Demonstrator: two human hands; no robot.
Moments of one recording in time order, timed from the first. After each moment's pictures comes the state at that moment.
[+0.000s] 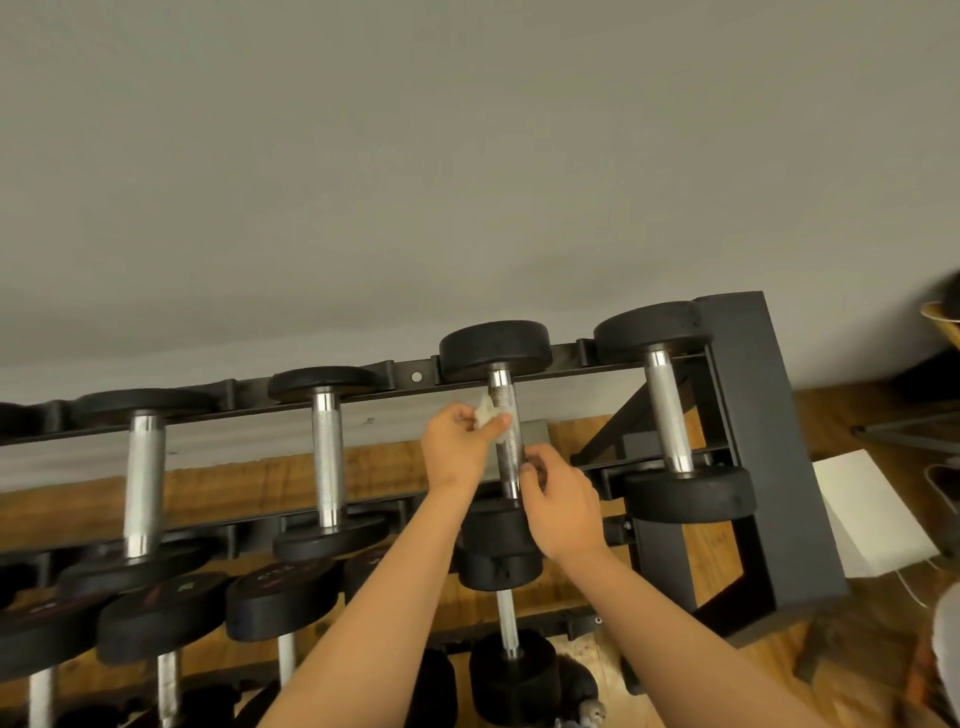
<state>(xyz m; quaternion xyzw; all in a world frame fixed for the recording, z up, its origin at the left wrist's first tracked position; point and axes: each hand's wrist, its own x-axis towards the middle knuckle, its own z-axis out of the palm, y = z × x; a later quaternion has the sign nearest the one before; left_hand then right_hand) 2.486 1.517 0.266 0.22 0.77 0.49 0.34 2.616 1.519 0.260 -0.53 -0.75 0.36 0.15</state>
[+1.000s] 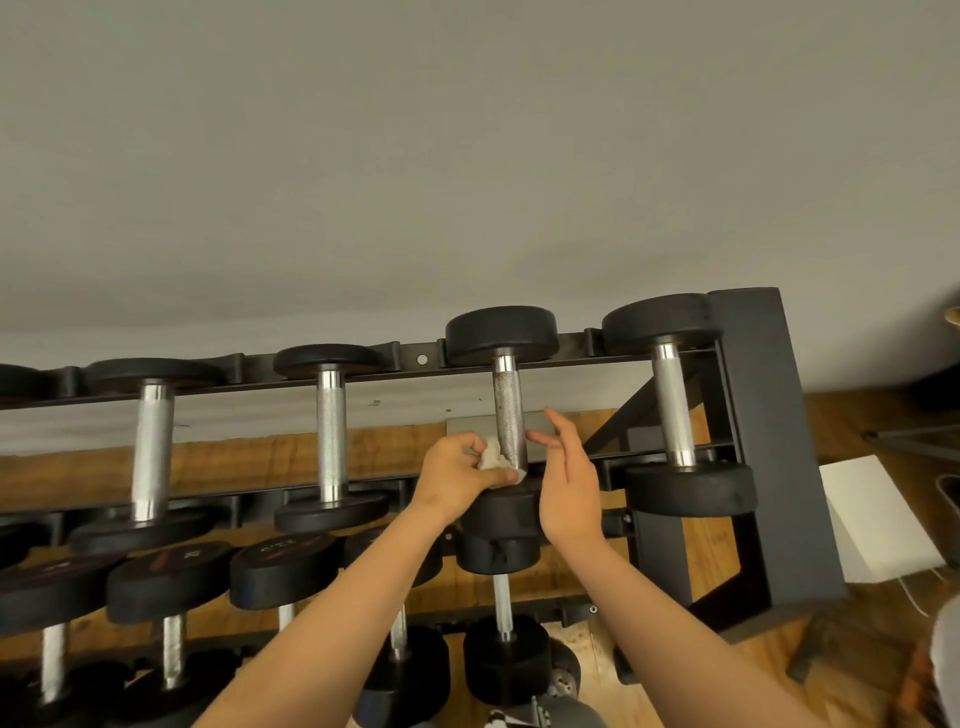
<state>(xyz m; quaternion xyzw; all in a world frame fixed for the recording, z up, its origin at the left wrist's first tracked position) 2.484 1.475 0.254 0.33 0.75 0.36 0.45 2.621 1.518 0.256 -0.55 -0.65 0.47 0.25</state>
